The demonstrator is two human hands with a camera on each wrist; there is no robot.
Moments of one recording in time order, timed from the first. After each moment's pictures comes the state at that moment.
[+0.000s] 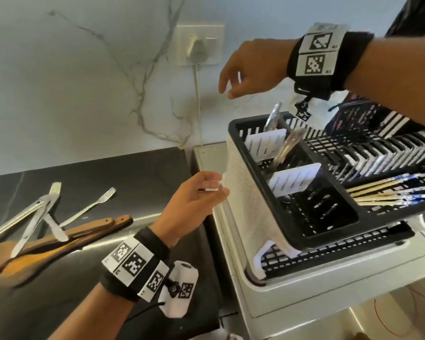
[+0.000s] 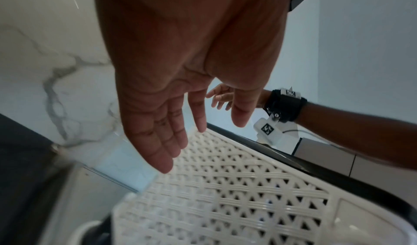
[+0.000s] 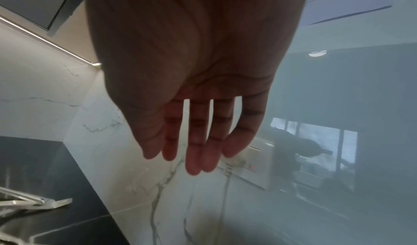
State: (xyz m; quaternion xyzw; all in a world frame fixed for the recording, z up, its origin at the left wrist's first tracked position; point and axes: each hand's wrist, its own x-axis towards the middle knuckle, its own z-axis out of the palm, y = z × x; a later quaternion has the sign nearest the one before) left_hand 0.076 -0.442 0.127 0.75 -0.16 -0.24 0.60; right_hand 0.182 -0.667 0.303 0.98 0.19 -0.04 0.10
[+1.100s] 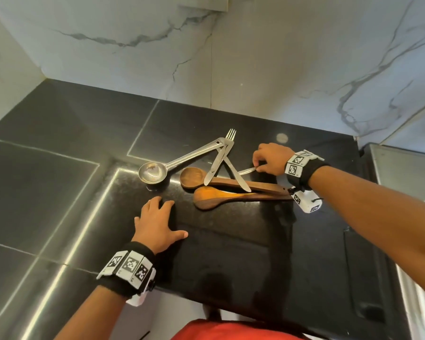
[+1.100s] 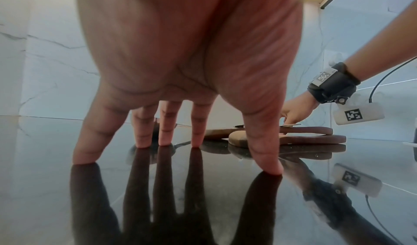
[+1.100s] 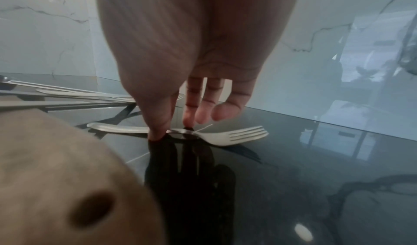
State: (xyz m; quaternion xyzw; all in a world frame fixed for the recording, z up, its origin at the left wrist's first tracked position) left_hand 0.065 0.019 -0.036 0.96 0.13 -0.21 0.16; right_hand 0.287 -0.281 -0.002 0.94 0.27 -0.21 0.03
